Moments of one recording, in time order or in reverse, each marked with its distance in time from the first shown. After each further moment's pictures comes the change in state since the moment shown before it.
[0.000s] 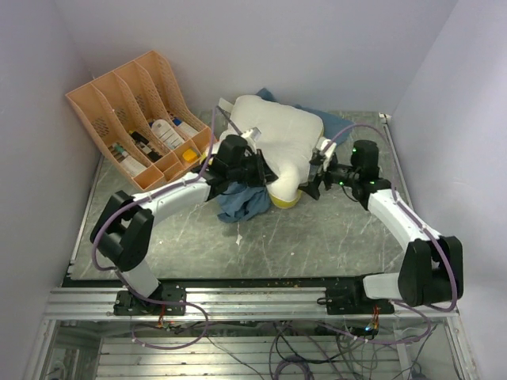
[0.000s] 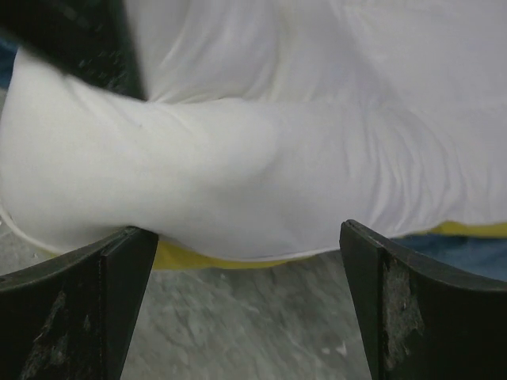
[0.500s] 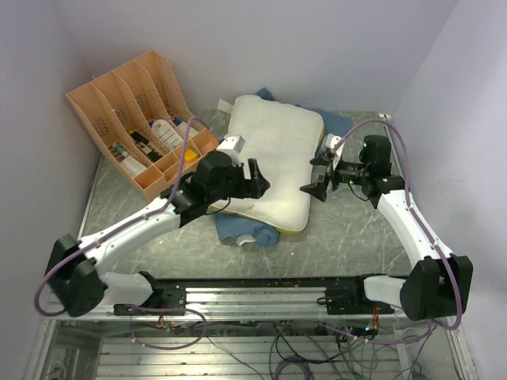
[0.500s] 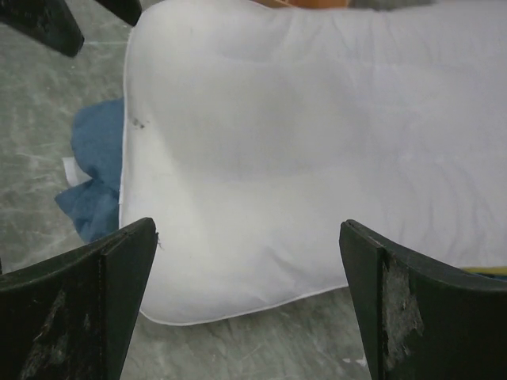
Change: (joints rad) left arm -0.128 -0.328 -0.125 -0.175 -0.336 0.141; right arm -0.084 -0.113 0.088 -0.243 -0.167 -0.040
